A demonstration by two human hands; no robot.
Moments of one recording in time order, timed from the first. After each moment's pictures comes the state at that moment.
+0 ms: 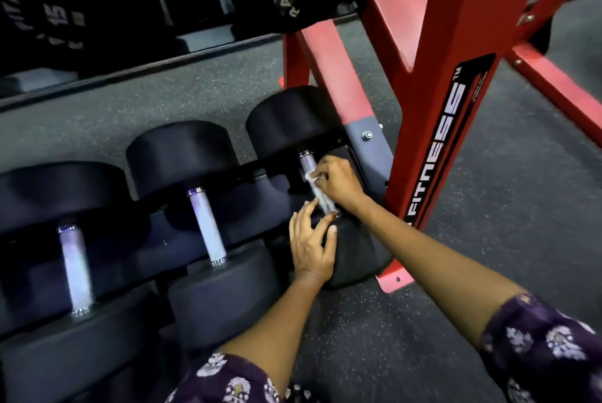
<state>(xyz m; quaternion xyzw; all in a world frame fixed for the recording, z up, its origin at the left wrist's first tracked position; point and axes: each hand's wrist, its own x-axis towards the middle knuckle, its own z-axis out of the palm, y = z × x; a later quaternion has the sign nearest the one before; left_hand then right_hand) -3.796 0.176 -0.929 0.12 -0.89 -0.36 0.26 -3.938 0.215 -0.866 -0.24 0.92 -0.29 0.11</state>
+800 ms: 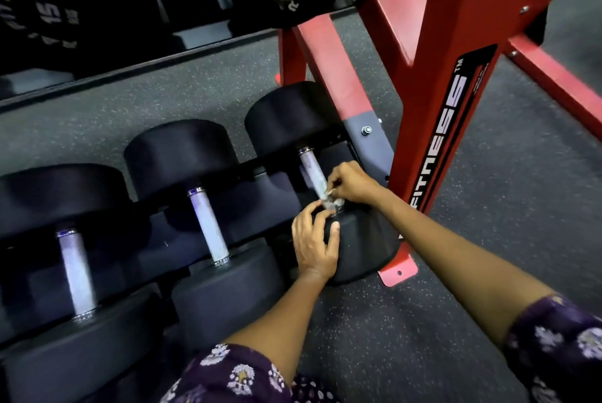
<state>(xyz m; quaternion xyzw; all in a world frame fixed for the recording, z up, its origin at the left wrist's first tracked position) -3.792 0.178 -0.925 0.14 -0.87 -0.41 0.23 -3.944 0.241 -0.860 -0.28 0.91 -0.20 0.24</state>
